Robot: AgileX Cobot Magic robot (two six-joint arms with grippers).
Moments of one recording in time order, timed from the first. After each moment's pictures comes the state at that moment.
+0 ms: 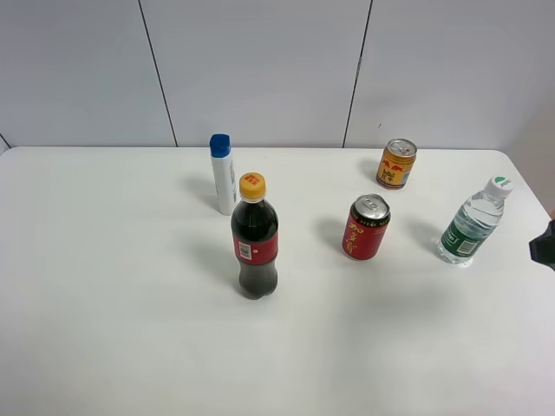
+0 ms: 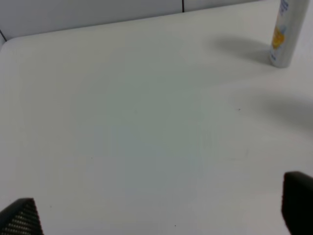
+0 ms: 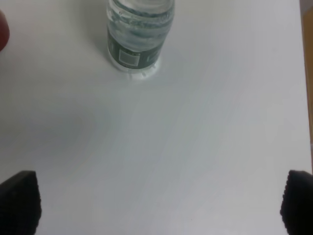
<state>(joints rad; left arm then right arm) 0.08 -0.01 -0.51 -0.06 1.06 0.15 -0.01 0.79 -0.70 -0.14 0.94 -0.04</state>
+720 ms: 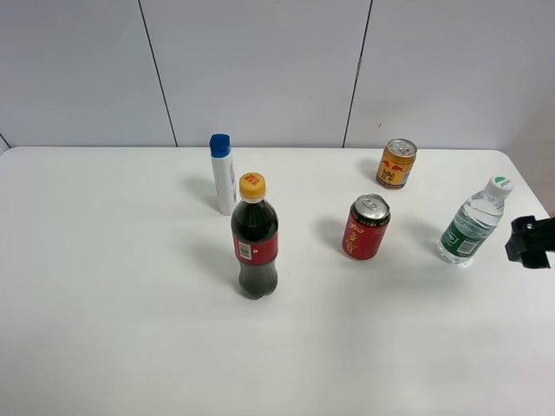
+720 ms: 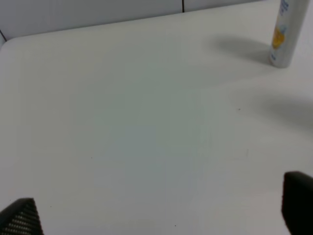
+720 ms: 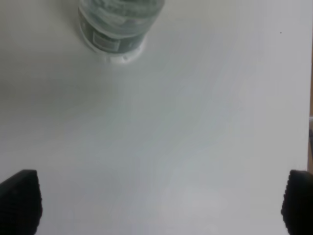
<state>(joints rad) 0.08 -0.01 -0.51 -0.06 1.06 0.15 -0.01 1.04 -0.70 -0.23 0.83 0.01</state>
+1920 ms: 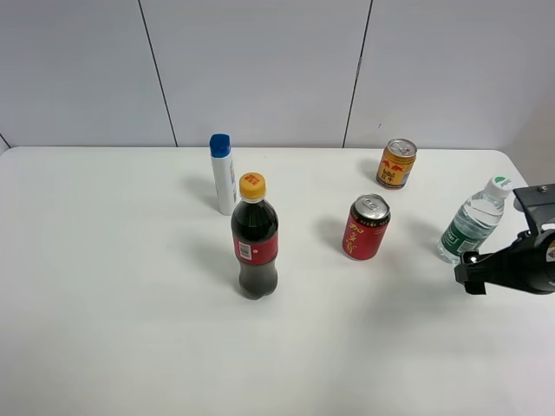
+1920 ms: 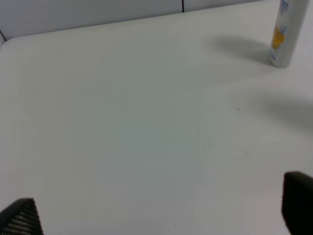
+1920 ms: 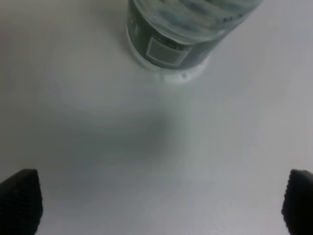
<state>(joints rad) 0.08 -0.01 -0.51 -0.06 1.06 0.15 -0.01 1.23 -0.42 -0.27 0.28 0.14</state>
